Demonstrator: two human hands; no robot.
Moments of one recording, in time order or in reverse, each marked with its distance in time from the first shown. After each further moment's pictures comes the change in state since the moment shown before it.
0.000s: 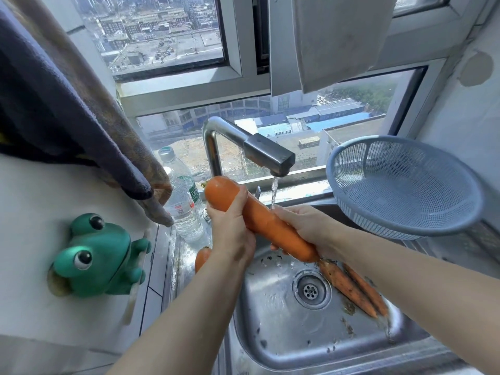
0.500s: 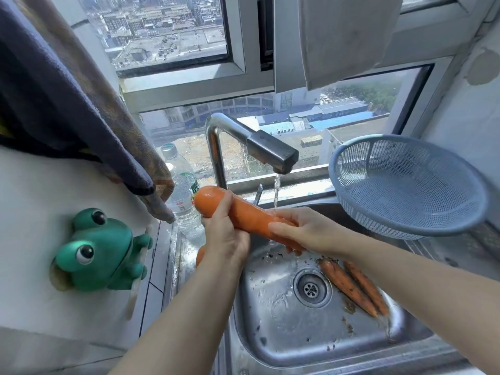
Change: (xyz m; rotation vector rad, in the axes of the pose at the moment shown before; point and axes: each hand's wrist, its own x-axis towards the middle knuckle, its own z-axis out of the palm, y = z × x) left_hand 0.027 -0.006 -0.025 -0.190 0.129 -0.118; right_hand -0.001 0.007 -0.006 -0.436 -0.065 -0.254
